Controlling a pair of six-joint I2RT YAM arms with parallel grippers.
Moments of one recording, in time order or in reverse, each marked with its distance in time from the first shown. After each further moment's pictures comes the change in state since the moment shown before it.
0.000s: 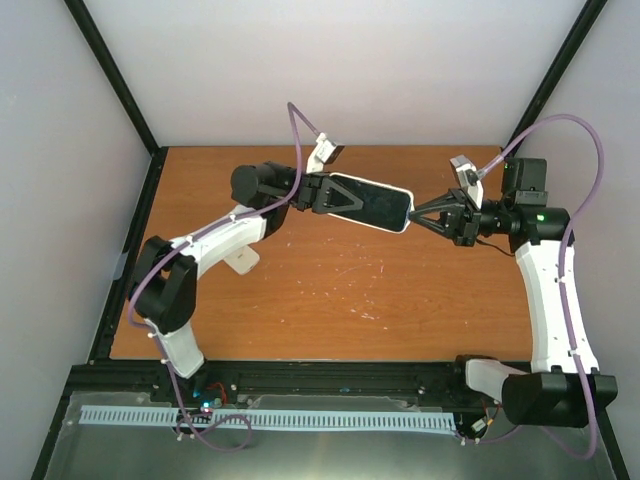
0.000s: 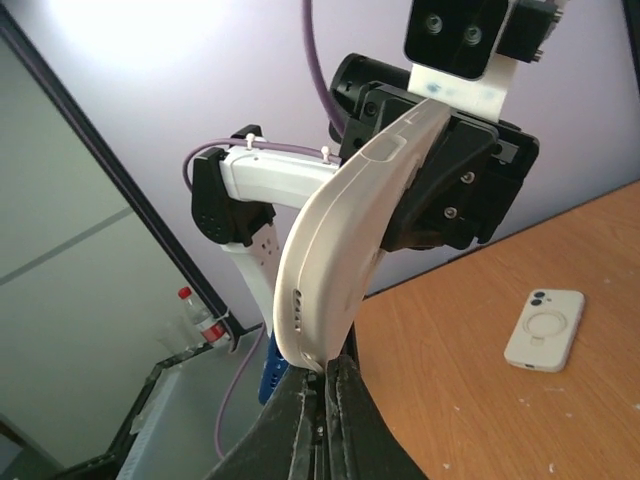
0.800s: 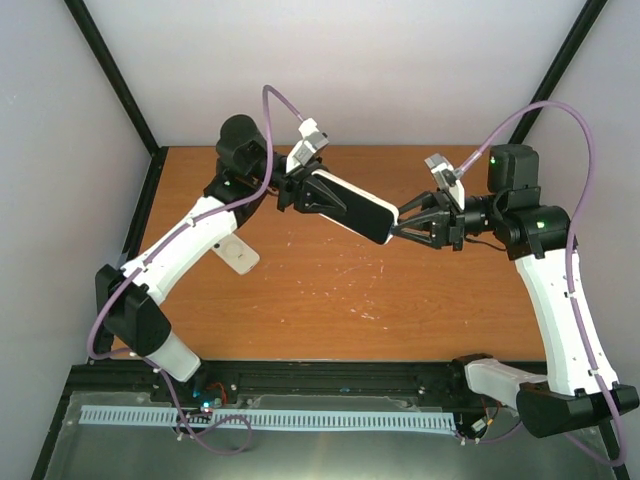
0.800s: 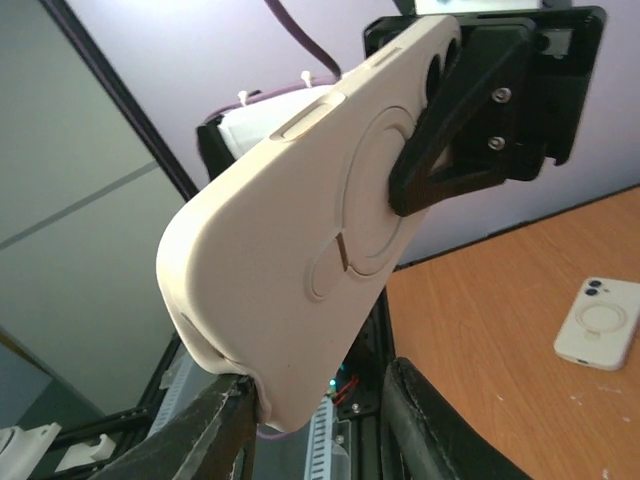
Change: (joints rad) left arm 0.002 -0.197 0.171 -0.945 0.179 0.965; right arm 0.253 -0.037 0.132 0.061 0.145 0.208
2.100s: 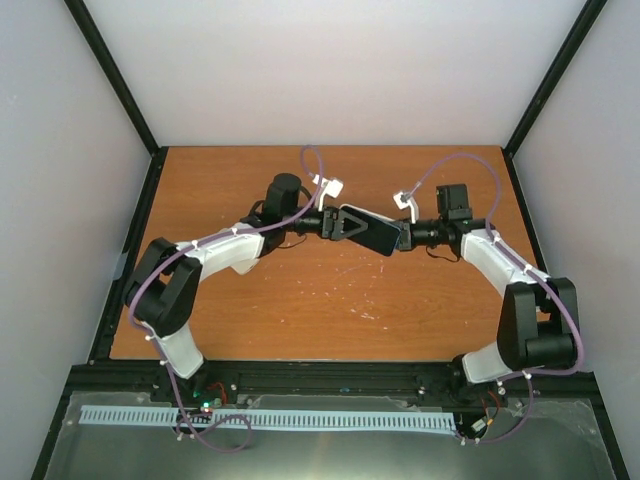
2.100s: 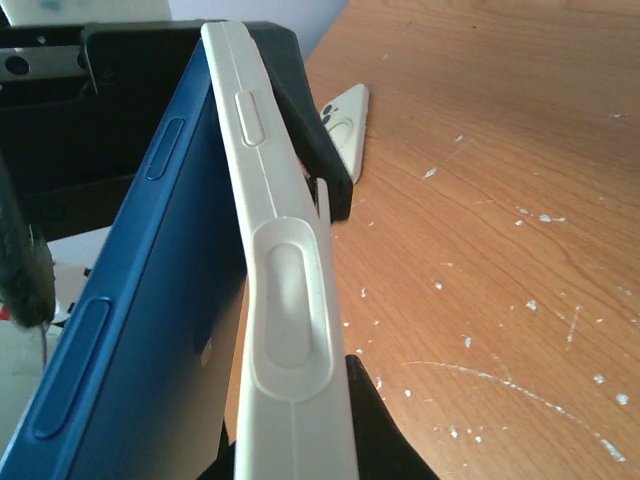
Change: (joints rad) left arm 0.028 0.155 -0.413 -0.084 -0.631 0.070; right arm -0.055 0.294 -0.508 0.498 0.370 0.112
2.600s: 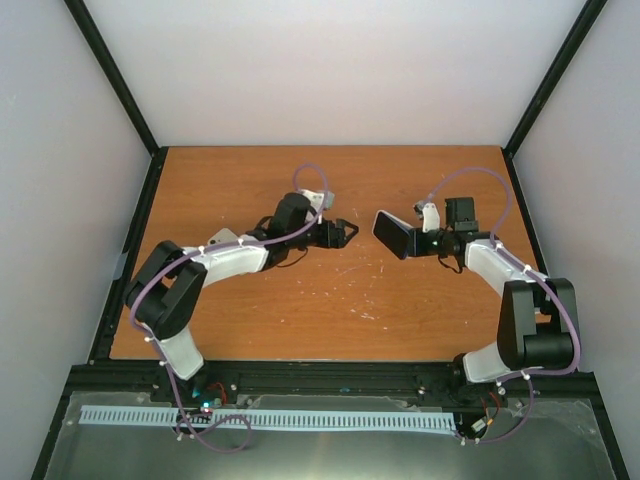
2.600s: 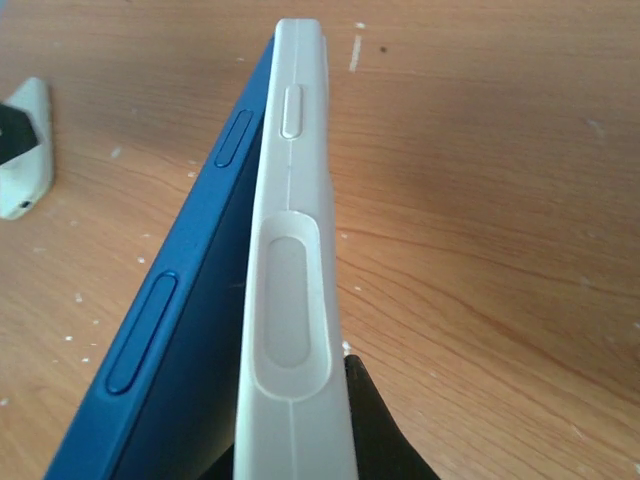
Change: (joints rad) left arm -0.050 -0.007 -0.103 -0.101 -0.562 0.023; right arm -0.065 0.010 -0.140 0.133 0.454 0.030
